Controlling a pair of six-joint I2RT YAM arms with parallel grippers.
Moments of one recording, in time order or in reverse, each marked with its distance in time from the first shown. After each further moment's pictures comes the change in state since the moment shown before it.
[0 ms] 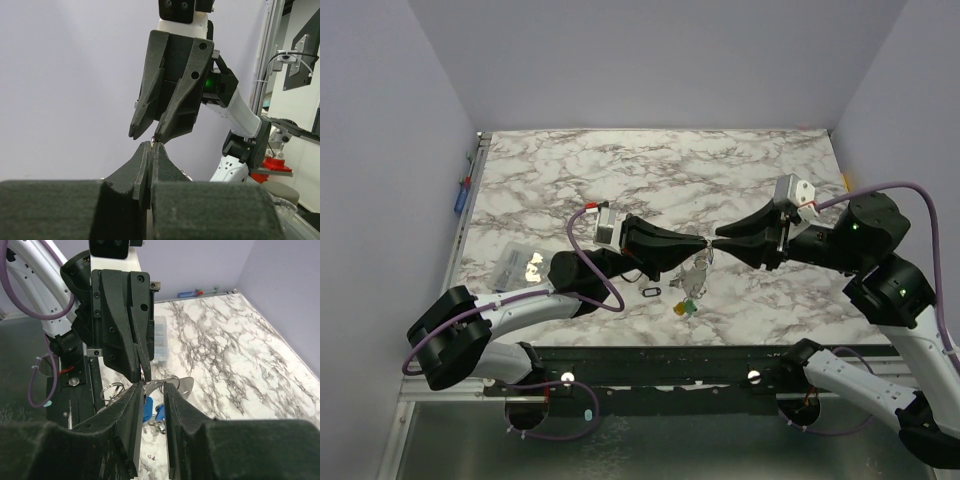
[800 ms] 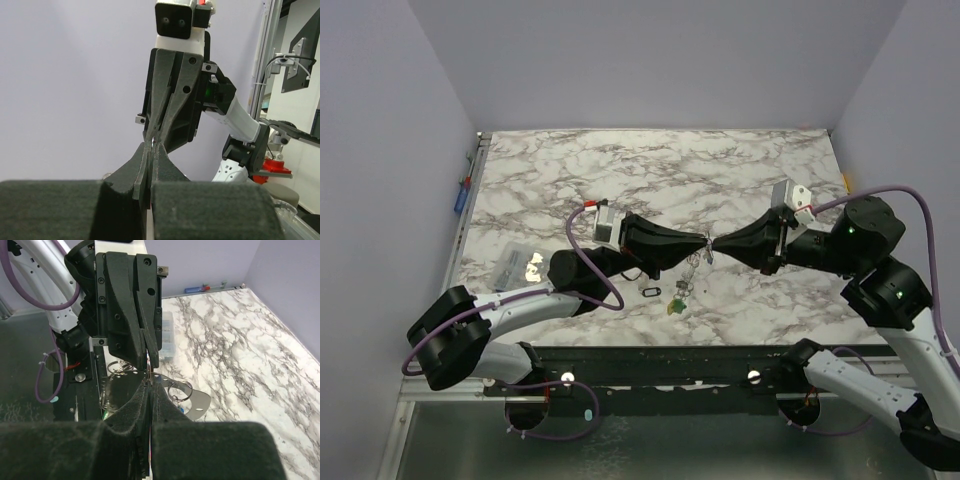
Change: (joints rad) left arm 0.005 0.000 0.011 0.000 0.003 -0.007; right arm 0.000 -0.013 -0.038 0.000 -0.011 0.011
